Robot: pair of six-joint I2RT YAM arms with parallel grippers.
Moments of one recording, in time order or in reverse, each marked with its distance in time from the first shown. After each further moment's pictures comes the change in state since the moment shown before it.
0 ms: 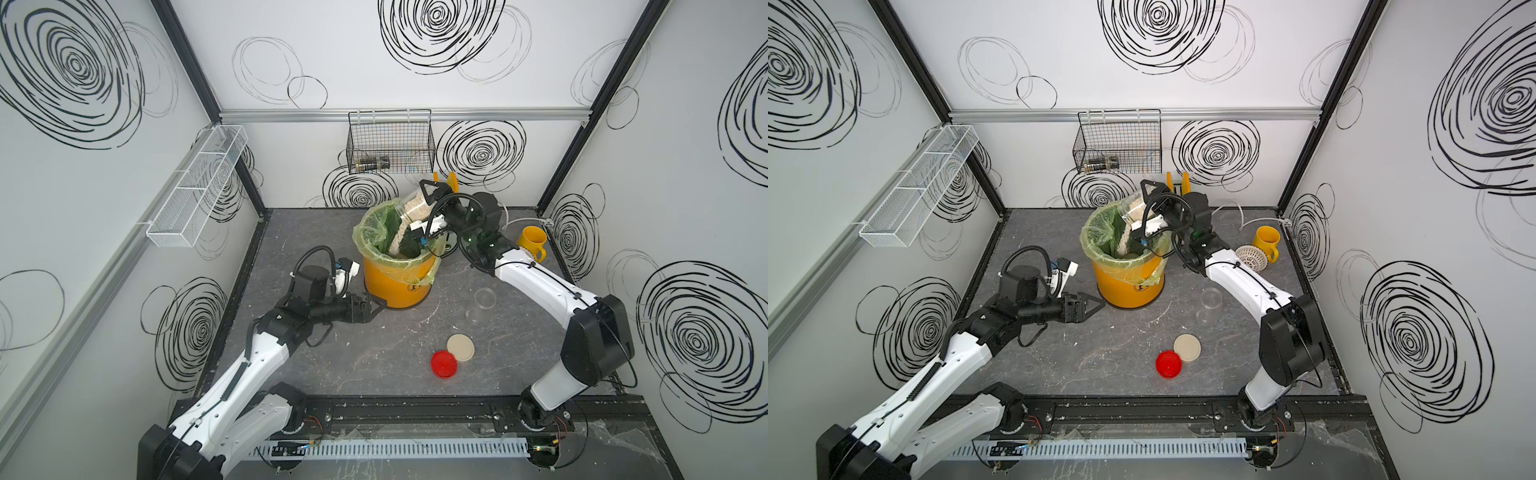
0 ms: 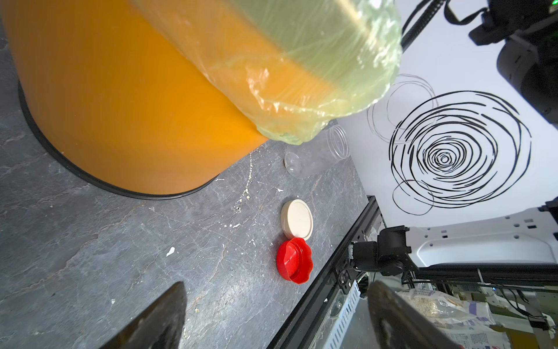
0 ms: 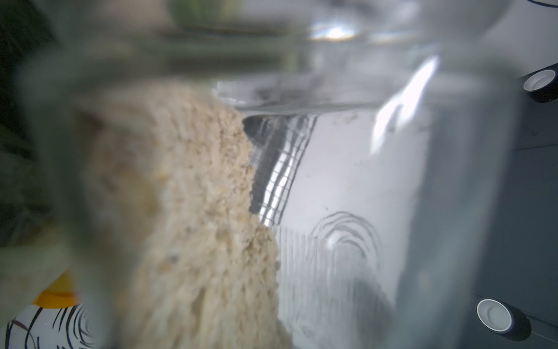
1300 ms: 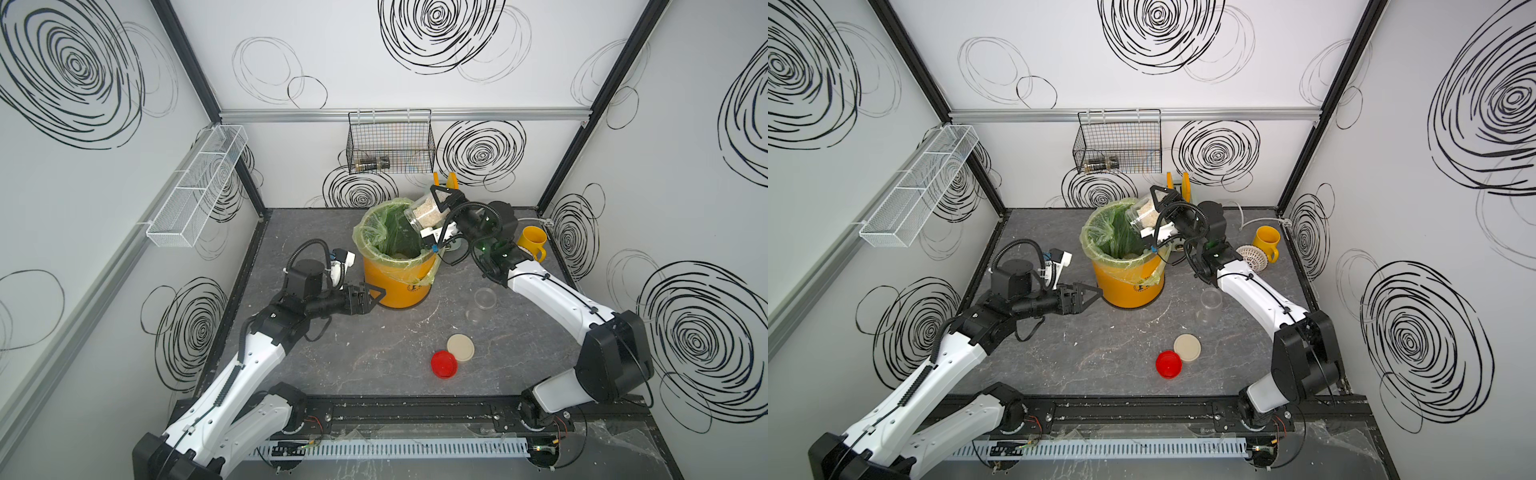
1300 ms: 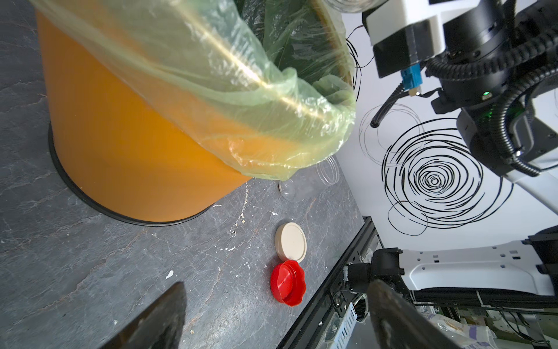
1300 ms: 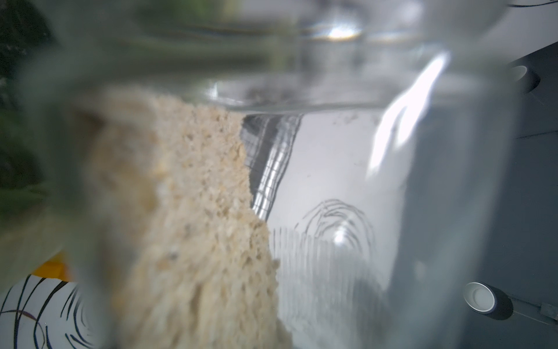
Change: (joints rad) left arm 0.006 -0.017 0.073 0.000 -0.043 -0.033; right arm -0.043 -0.119 -0.144 0.063 -0.072 0.038
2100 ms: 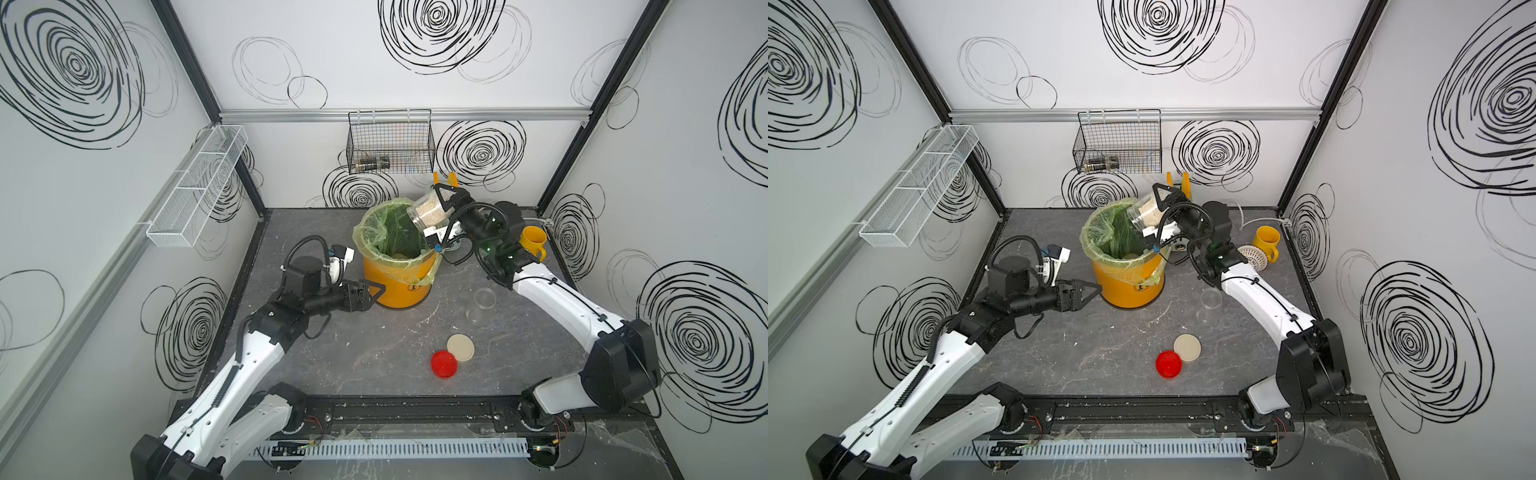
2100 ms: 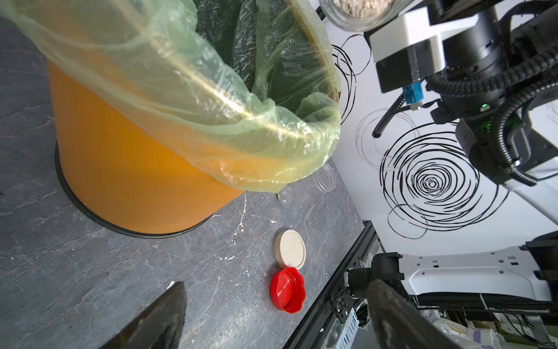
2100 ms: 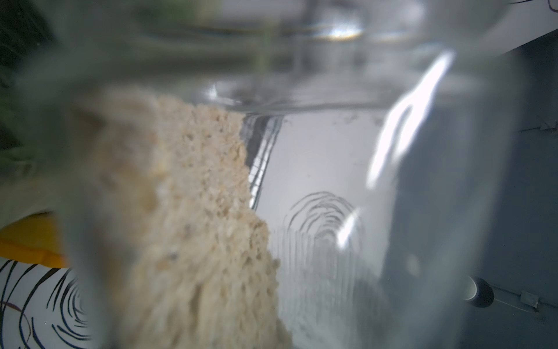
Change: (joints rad) left arm 0.004 0.004 0.036 -0.005 -0.007 0.018; right arm -0.006 -0.047 -0.008 -0.011 -0.003 -0.006
